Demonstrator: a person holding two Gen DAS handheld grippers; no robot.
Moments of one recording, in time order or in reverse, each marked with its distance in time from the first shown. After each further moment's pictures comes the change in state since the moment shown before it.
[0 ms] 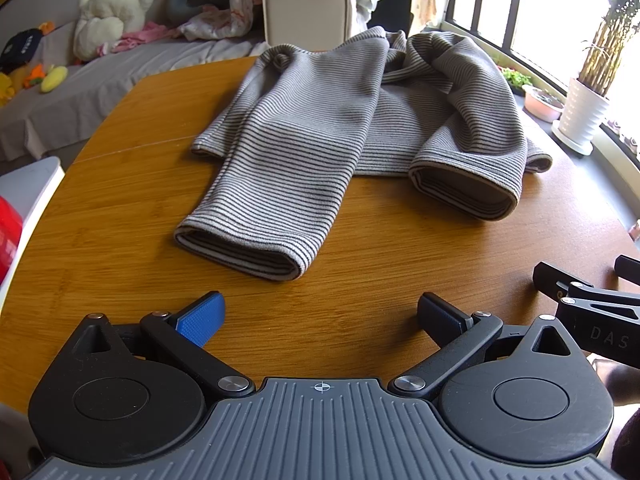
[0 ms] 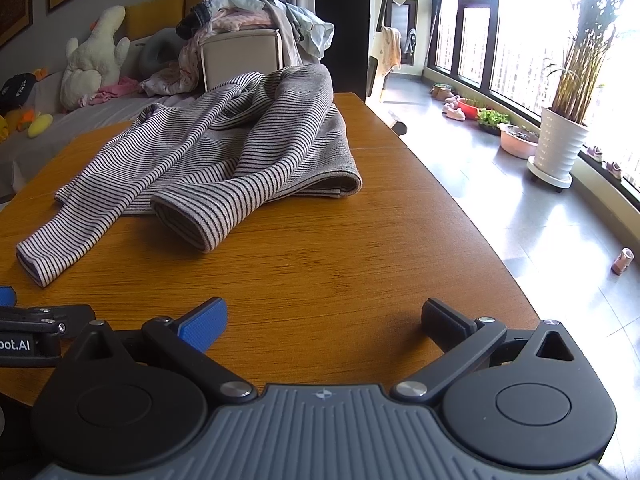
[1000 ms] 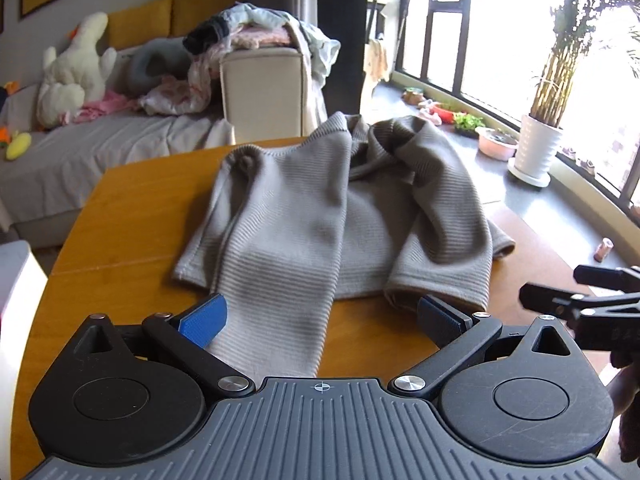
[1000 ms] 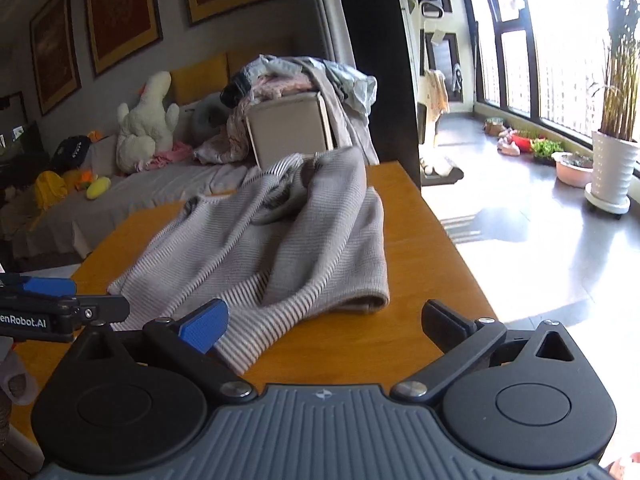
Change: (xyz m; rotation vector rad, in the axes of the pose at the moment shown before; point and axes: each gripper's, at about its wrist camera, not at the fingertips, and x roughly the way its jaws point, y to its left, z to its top) left arm -0.008 0.013 0.070 0.091 -0.189 -0.118; right arm -0.002 -0.034 0.066 0.021 -0.200 0.211
